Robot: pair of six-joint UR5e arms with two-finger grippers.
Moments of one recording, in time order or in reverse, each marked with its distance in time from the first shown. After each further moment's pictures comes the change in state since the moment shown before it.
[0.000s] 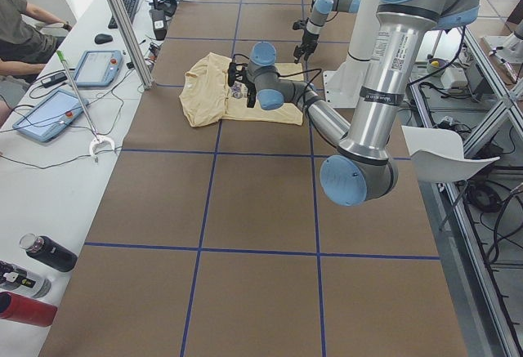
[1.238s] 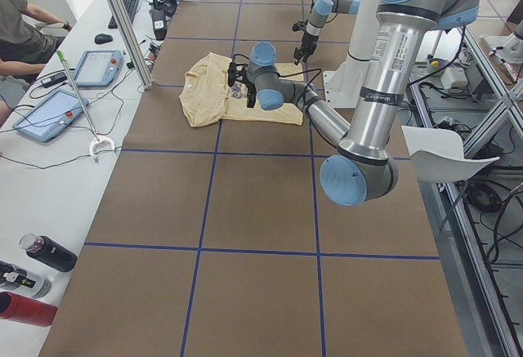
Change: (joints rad) left arm 0.000 0.001 0.001 0.000 0.001 0.000; right arm 0.001 0.019 -0.021 0.000 -0.002 -0.006
